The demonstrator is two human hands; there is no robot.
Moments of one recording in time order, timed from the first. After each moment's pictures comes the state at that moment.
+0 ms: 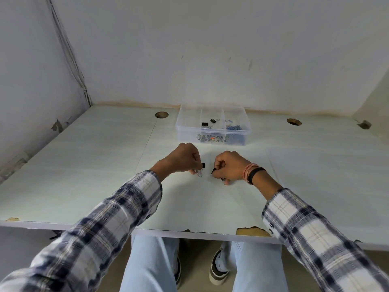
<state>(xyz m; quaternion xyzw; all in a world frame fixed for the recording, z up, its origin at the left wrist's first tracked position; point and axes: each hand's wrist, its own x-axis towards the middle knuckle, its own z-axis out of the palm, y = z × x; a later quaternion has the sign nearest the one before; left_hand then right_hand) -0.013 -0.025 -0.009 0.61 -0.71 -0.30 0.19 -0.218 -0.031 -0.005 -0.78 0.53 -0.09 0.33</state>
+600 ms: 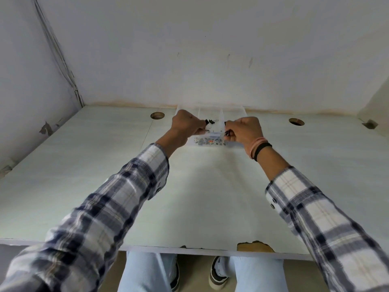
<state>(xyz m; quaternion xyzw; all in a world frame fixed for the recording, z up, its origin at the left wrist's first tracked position) -0.031 -0.105 0.047 0.61 -0.48 -0.41 0.48 -0.222 -0.106 0.045 -0.51 0.56 -0.47 0.44</state>
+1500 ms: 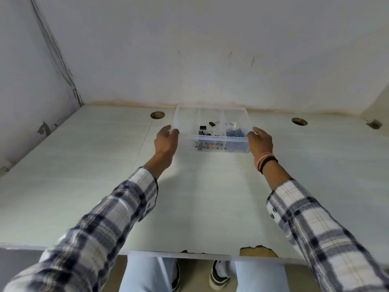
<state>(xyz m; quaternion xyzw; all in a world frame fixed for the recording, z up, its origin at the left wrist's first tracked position) 0.004 -0.078 -0.008 0.66 -0.36 -0.39 0.54 -0.254 -0.121 -0.007 -0.44 0.66 -0.49 0.36</state>
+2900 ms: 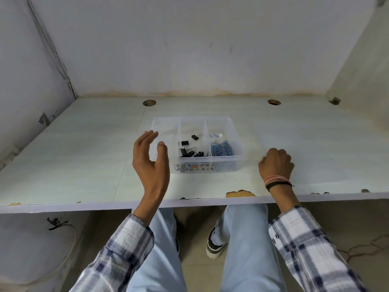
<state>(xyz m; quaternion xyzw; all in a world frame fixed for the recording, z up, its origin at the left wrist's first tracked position) -0.027 0.121 -0.027 0.53 -0.45 -0.12 0.71 -0.323 0.057 -0.047 -0.56 0.81 -0.21 0.00</state>
